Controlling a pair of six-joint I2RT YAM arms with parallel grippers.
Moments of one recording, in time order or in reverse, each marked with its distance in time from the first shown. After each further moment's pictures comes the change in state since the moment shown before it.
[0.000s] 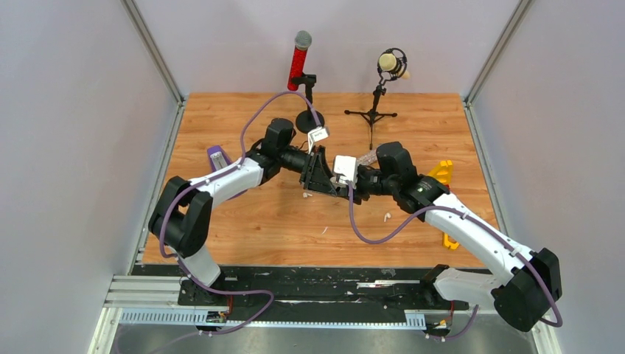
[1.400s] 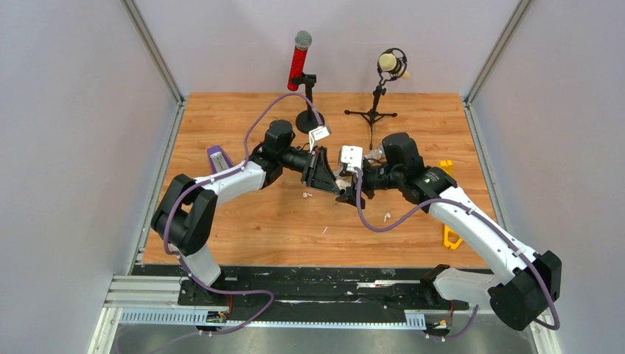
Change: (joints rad) left arm -0.001 0.023 -0.045 0.272 0.038 -0.230; right arm -0.053 0.014 0.095 -0.135 -0.135 0.062
